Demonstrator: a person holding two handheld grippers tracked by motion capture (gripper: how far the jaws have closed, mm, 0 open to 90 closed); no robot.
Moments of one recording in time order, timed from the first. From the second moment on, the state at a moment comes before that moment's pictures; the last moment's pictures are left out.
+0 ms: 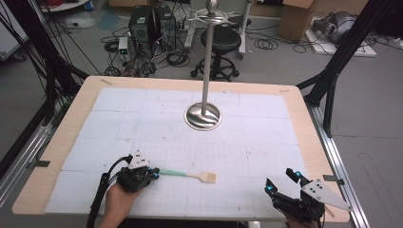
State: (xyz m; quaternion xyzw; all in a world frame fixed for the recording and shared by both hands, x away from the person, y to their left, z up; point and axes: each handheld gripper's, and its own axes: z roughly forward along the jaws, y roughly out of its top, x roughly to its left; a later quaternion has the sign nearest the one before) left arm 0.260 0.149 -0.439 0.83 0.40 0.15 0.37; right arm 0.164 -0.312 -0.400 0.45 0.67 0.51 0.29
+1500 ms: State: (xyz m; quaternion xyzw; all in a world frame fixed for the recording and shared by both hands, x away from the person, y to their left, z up) left arm 0.289 0.135 -0.448 0.81 0.38 0.11 0.43; right arm 0.165 -0.312 -0.399 0.45 0.67 0.50 0.29
